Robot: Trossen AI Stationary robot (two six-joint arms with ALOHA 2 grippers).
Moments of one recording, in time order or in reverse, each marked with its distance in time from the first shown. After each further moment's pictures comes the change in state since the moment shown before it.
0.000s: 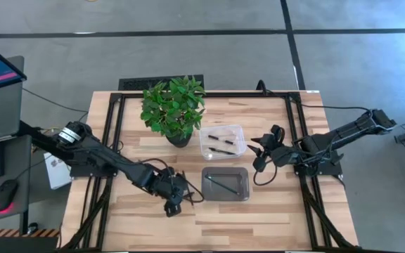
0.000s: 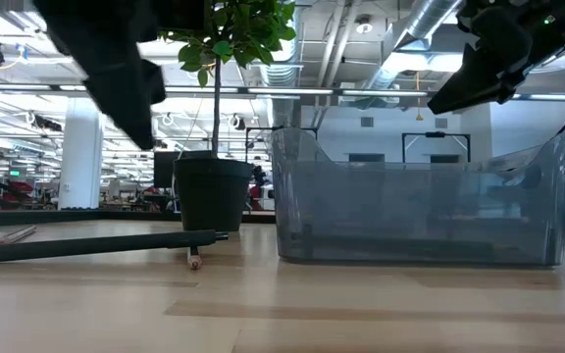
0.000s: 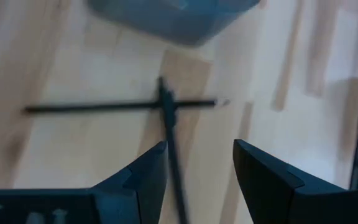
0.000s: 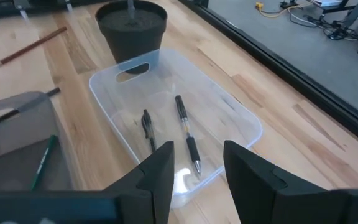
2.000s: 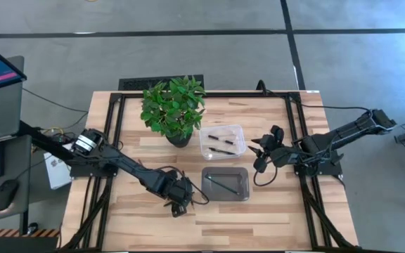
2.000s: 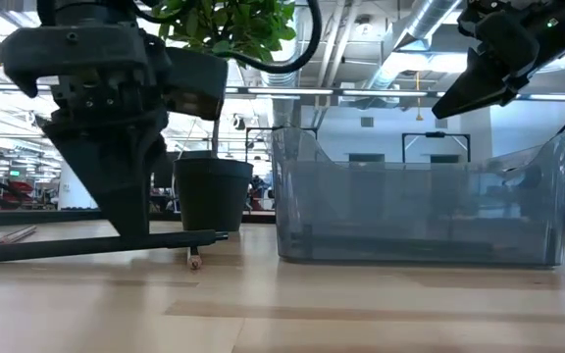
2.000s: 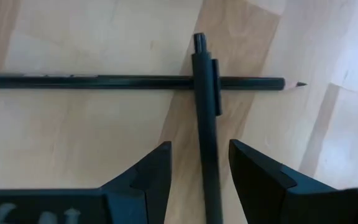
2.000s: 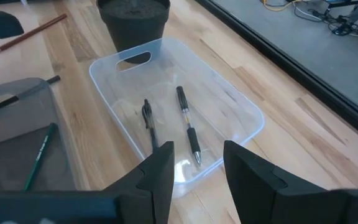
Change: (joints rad) left arm 0.023 0.188 -0.001 0.028 0.018 -0.024; right arm 0.000 0.000 0.000 -0.029 -0.024 0.002
